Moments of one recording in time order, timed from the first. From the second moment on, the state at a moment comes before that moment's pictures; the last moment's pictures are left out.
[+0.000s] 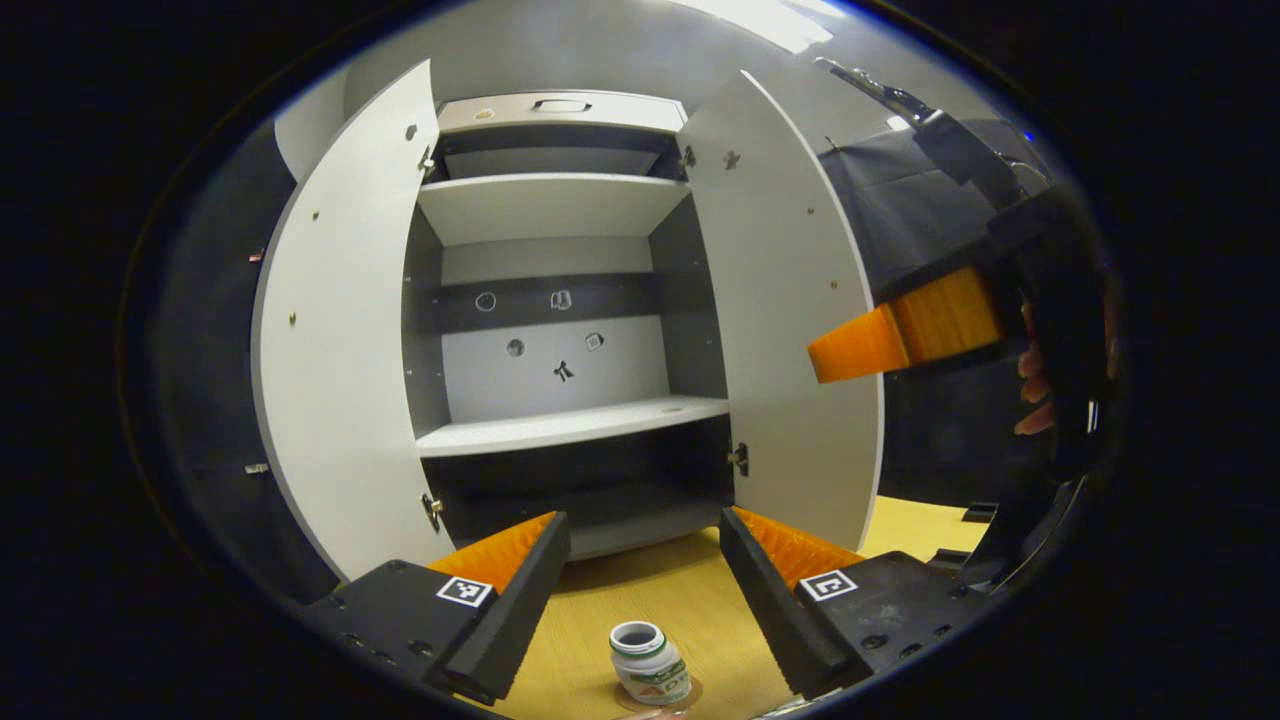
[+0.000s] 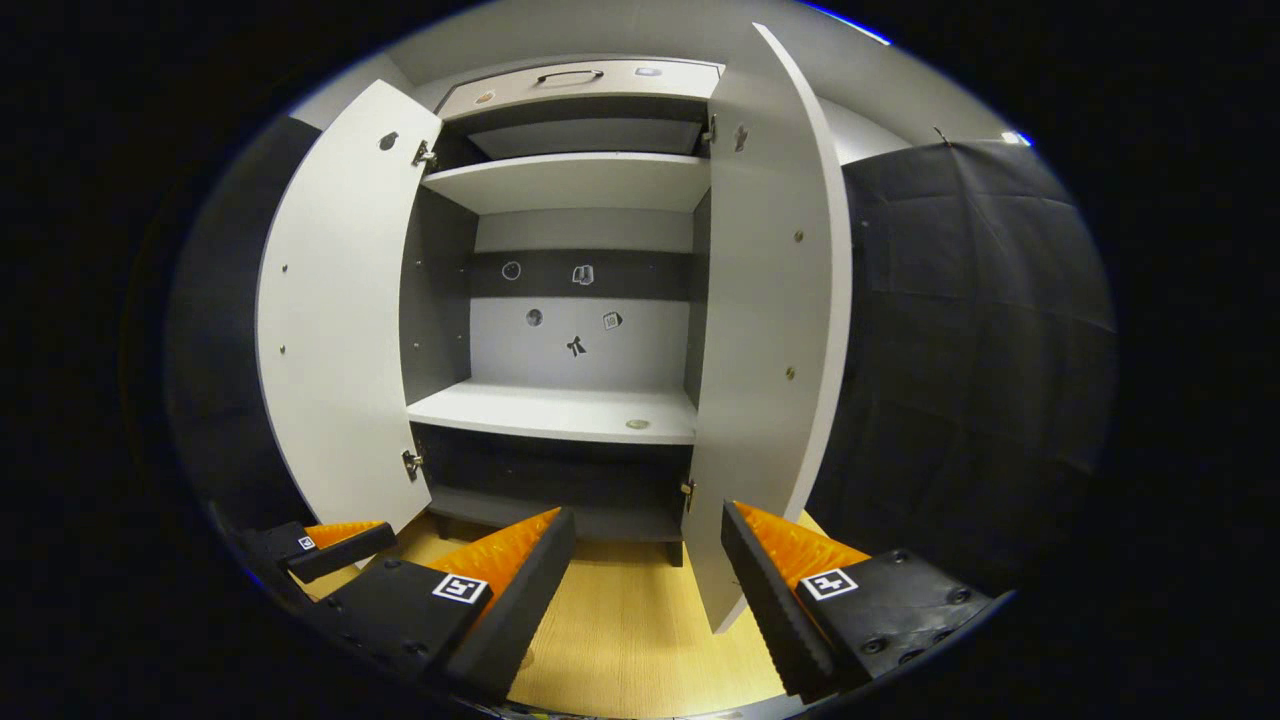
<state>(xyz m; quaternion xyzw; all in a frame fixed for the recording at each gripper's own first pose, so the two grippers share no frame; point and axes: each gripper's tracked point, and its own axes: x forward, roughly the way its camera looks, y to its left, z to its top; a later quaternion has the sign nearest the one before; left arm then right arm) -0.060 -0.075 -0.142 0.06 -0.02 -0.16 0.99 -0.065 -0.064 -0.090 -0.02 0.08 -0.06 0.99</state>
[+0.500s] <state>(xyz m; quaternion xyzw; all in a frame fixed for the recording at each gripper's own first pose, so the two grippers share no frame) -0.076 -0.048 -0.053 0.00 0.00 -0.19 0.98 -0.094 -0.188 -0.025 -0.03 0.04 -0.22 0.98</state>
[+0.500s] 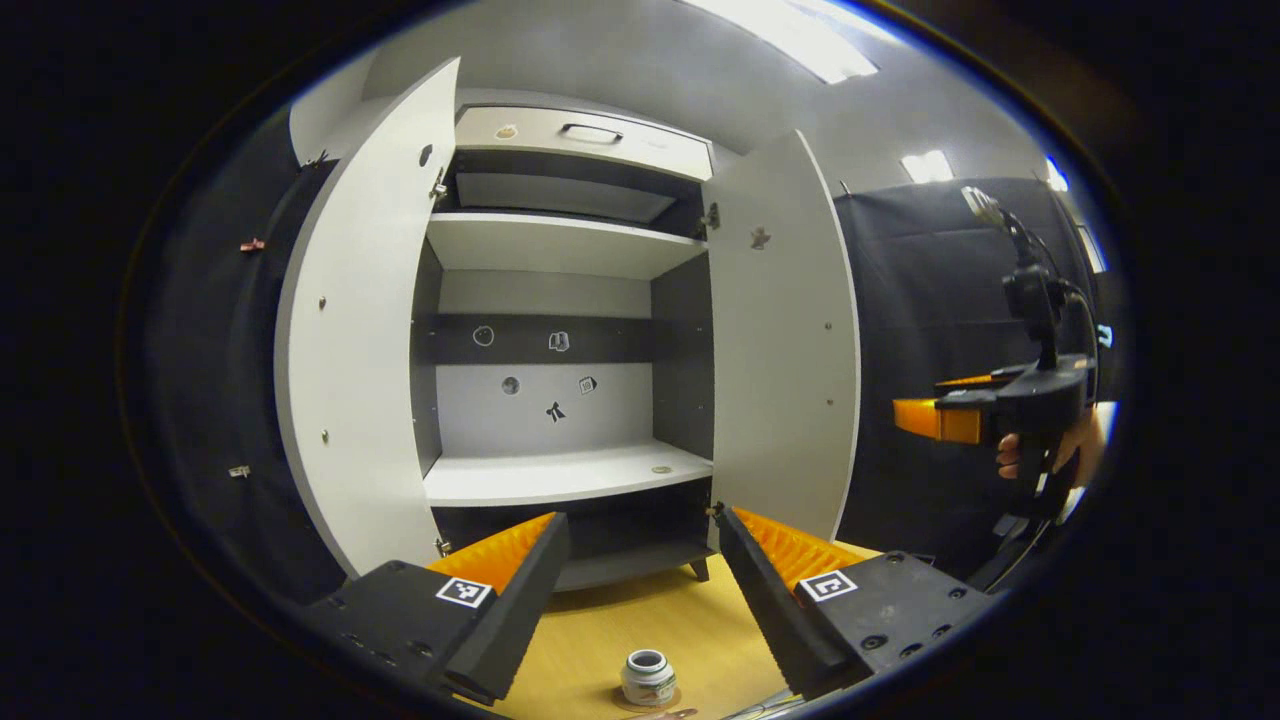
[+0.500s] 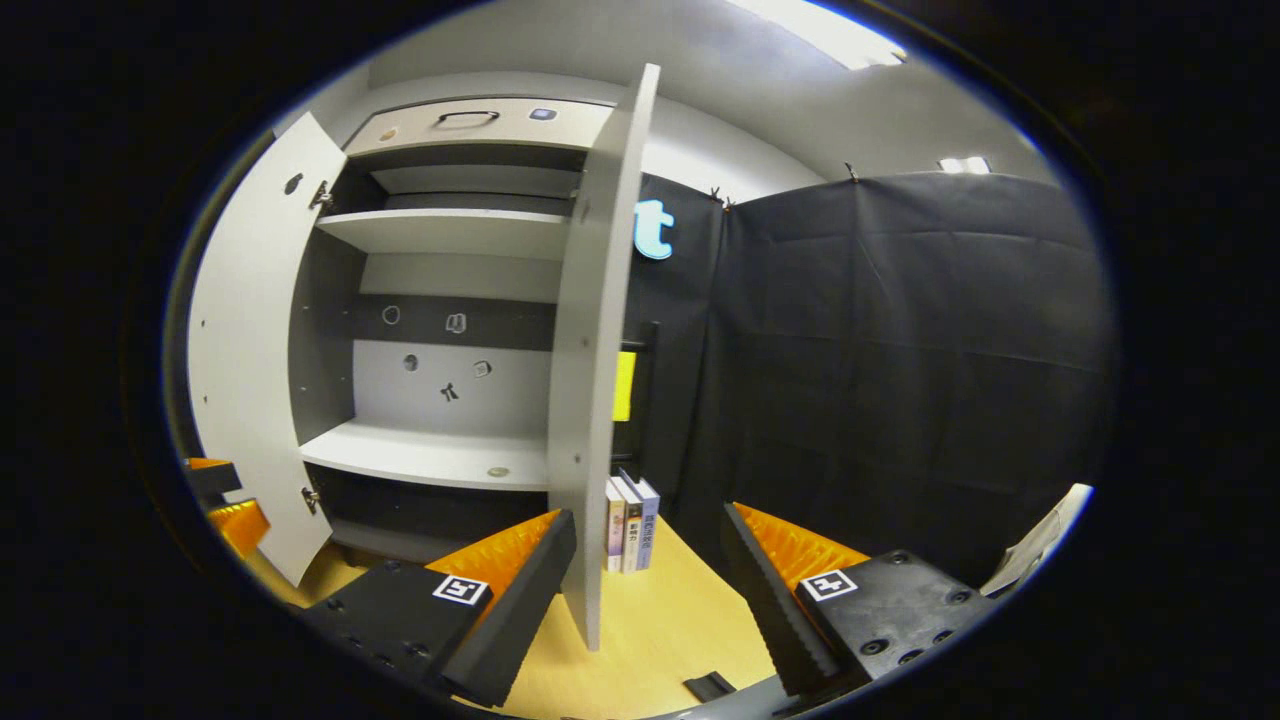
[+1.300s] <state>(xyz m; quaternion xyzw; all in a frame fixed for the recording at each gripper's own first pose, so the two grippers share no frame) -0.065 -0.015 -0.026 -0.04 -0.01 0.02 1.00 0.006 -0.246 0.003 -0.01 -0.02 -0.08 1.00</state>
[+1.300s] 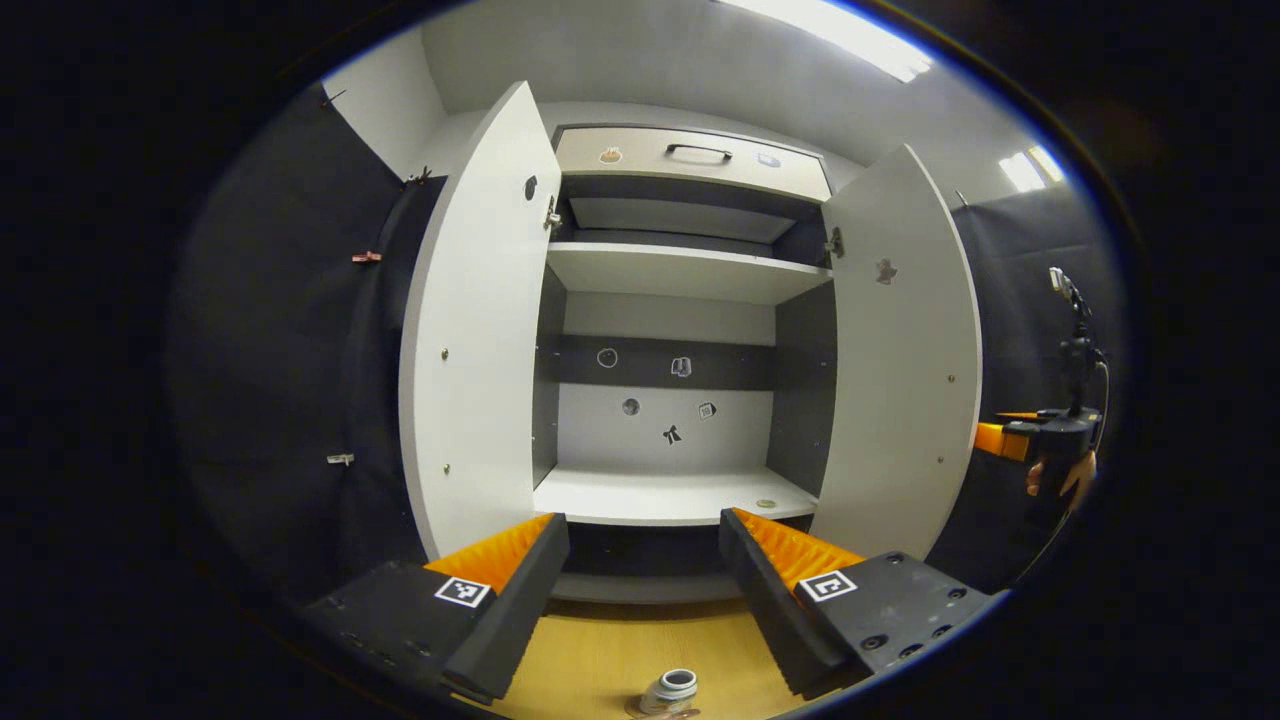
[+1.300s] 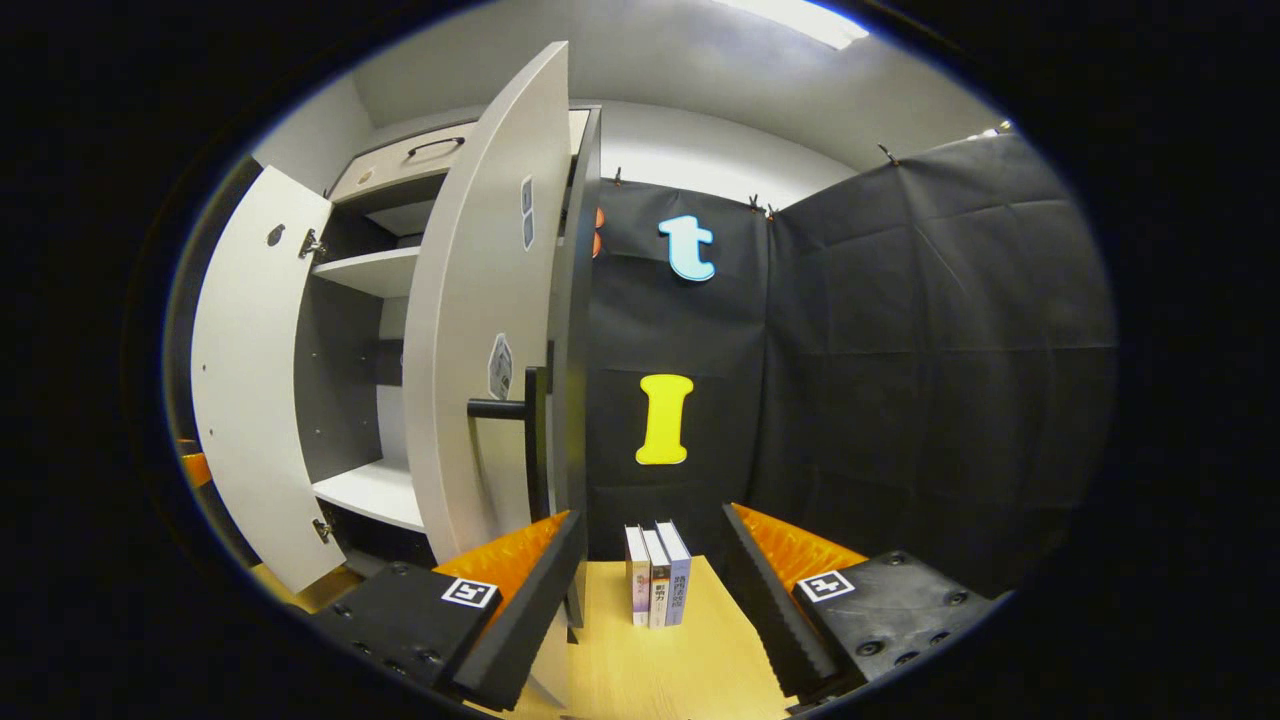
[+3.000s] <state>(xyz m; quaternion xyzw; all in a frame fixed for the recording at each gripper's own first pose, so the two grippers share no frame) -0.119 0.182 -0.027 0.01 -0.01 0.13 0.99 0.121 -0.006 -0.016 -0.02 -0.03 0.02 1.00</state>
